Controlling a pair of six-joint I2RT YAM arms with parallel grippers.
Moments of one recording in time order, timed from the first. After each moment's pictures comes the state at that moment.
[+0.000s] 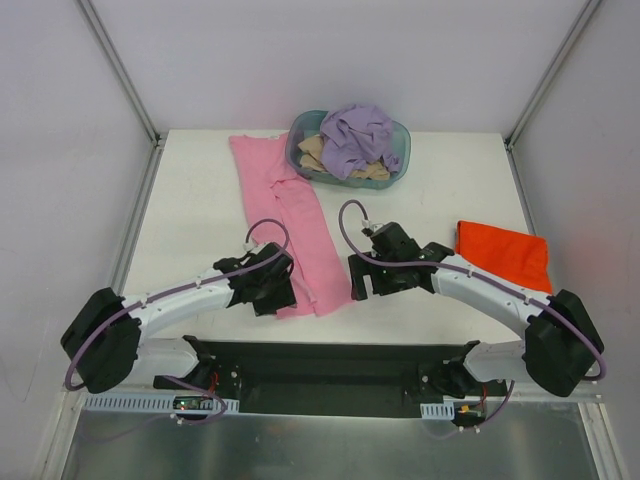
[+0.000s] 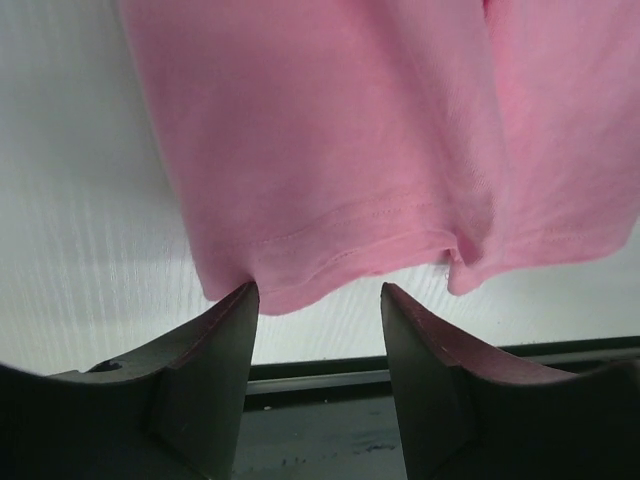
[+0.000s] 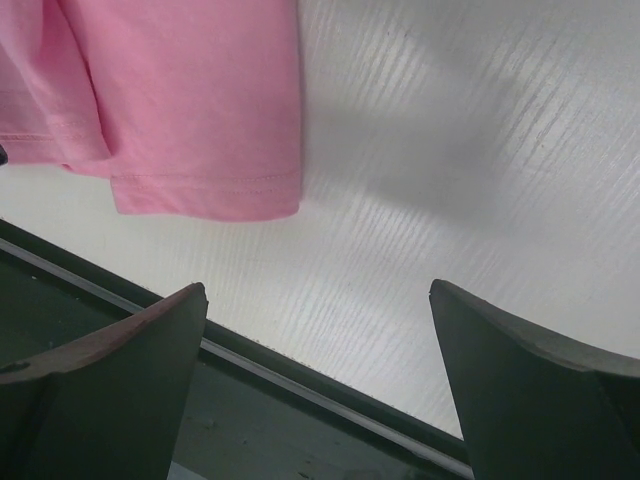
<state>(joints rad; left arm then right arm) -0.81 1.23 0.66 -0.60 -0.05 -1.07 0.76 1.31 0.83 -0.59 -0.06 0.45</state>
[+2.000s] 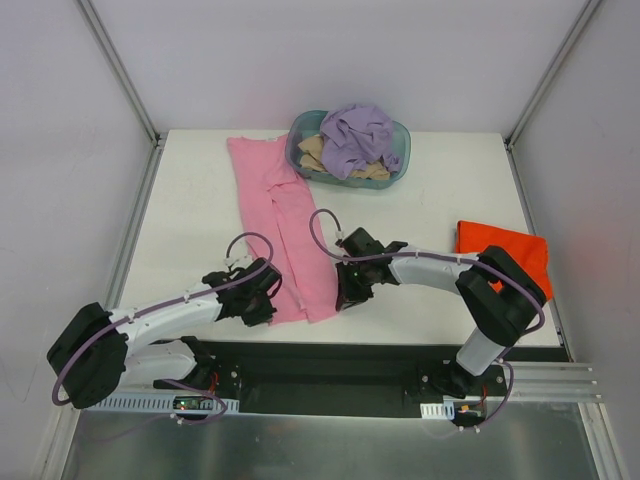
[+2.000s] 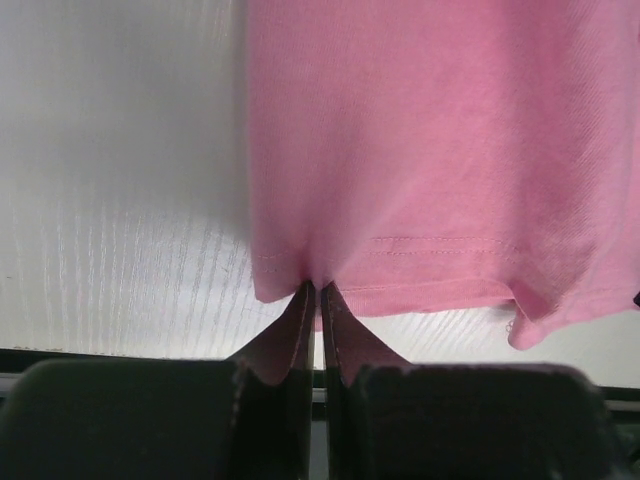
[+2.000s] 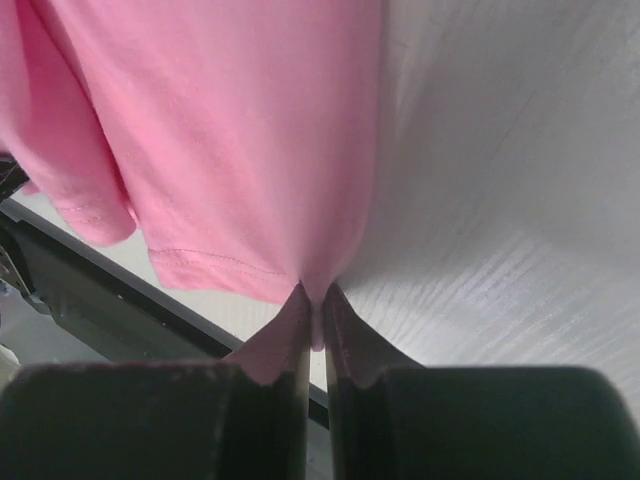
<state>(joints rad) -0.81 1.15 0.54 -0.65 -0.14 -1.17 0.82 1.67 0.89 -0.38 -0.30 0.63</state>
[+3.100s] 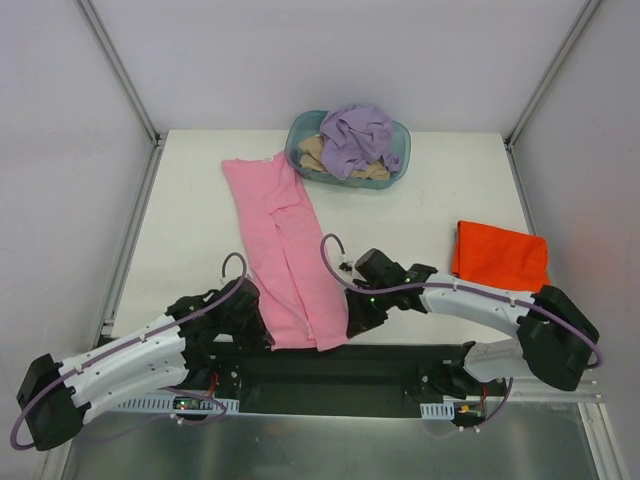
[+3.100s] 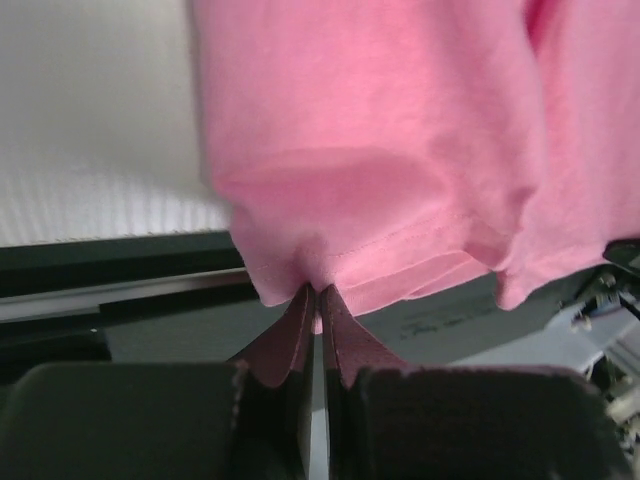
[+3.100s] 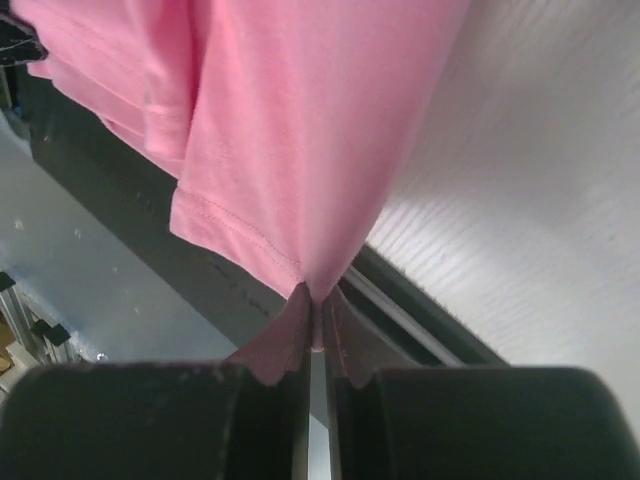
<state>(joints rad) -0.86 0.76 0.38 -0.73 0.09 -1.22 0.93 1.37 0.71 -0.46 -0.38 0.56</state>
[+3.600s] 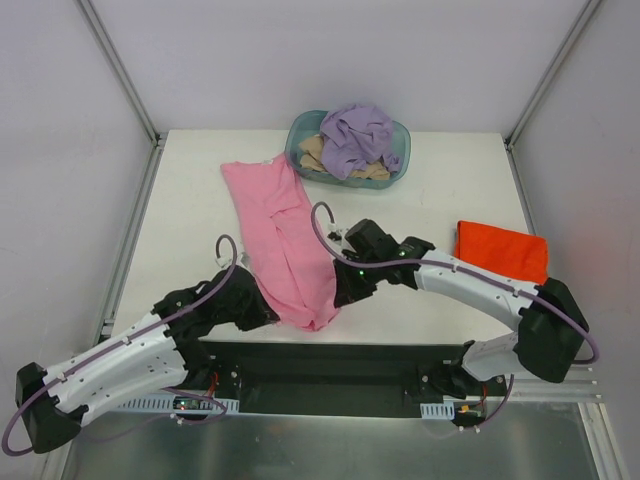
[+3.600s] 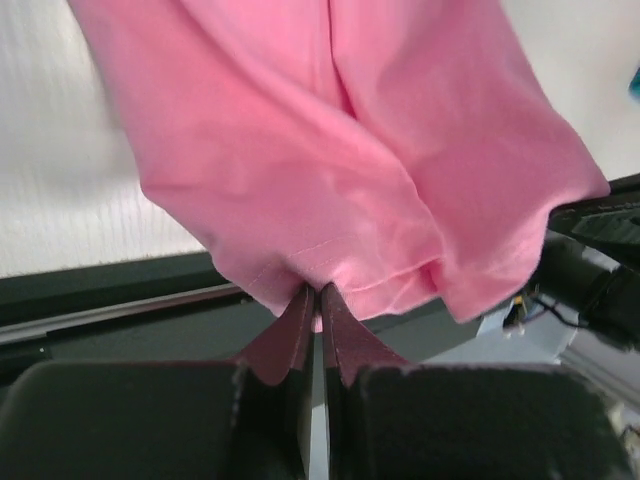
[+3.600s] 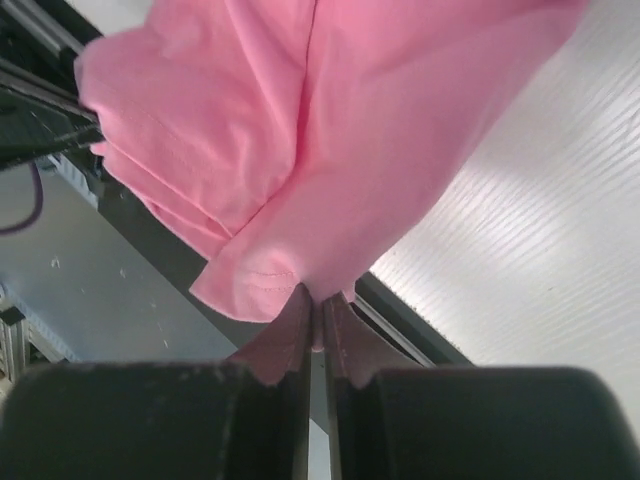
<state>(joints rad) -0.88 0.66 0.51 -0.73 0.02 -1.18 0.91 1.37 0.95 -0.61 -0.33 0.49</state>
